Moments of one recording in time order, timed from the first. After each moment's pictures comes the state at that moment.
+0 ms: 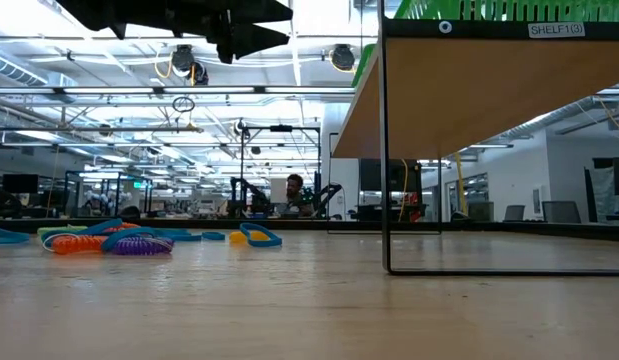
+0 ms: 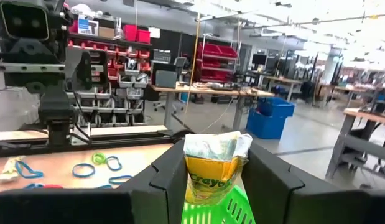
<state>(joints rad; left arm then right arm) 0.04 1.24 0.70 0.52 -0.10 0.07 -0.39 0.95 0.40 0.70 0.03 -0.13</state>
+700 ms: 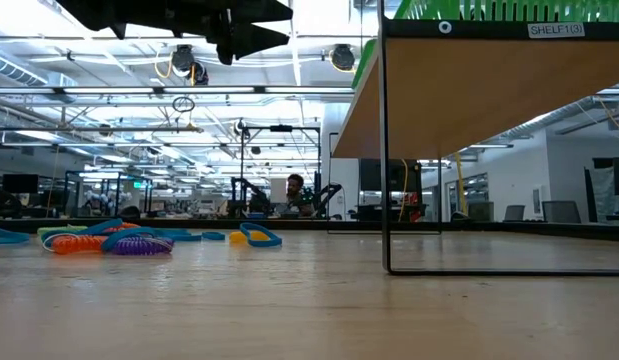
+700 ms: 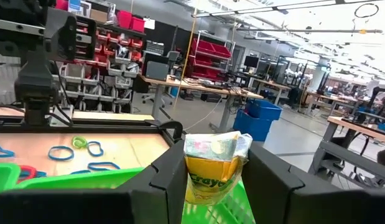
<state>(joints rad) 0.04 1.24 0.70 0.52 -0.10 0.05 -0.41 1.09 0.37 0.85 0.05 -0.22</state>
